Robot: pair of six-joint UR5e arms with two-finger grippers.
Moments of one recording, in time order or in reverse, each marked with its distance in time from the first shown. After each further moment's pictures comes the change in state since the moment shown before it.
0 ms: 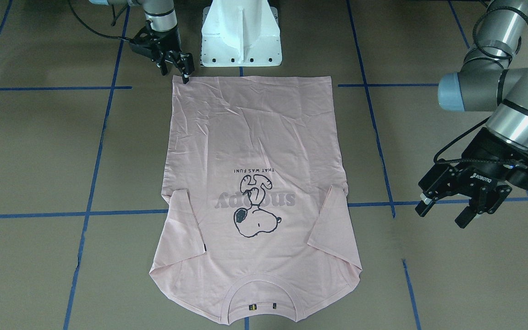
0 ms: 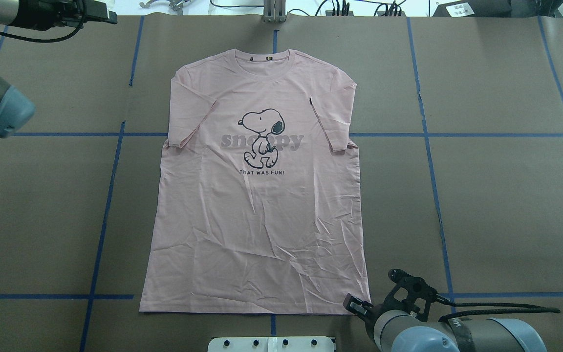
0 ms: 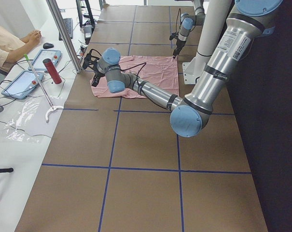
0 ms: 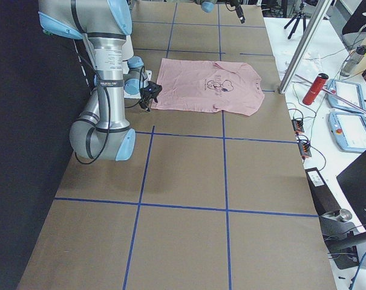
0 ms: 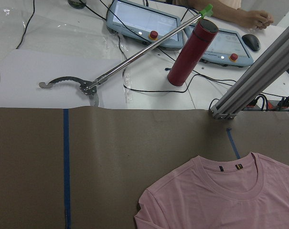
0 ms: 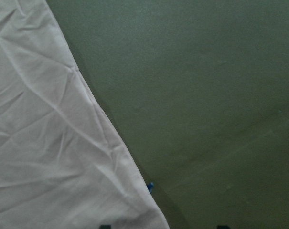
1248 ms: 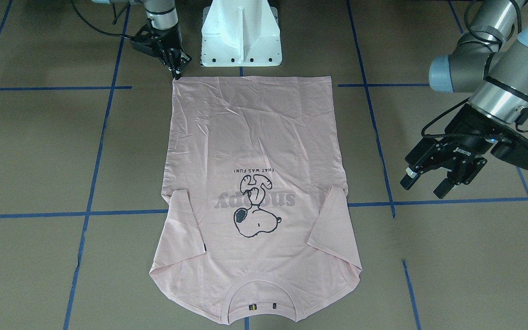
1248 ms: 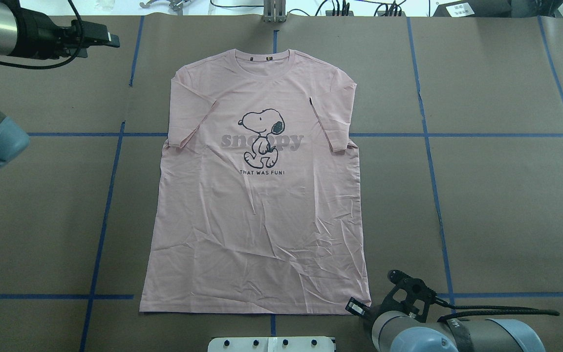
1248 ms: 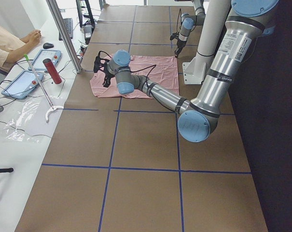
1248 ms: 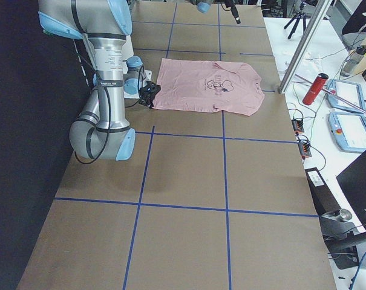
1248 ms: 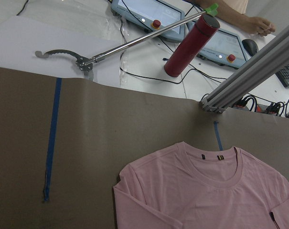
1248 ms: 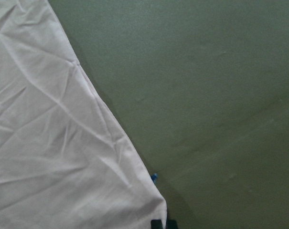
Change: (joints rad) left arm 0.062 0.121 -0.147 0.000 0.008 -0.175; right arm 0.005 0.008 0.003 0.001 0.005 0.020
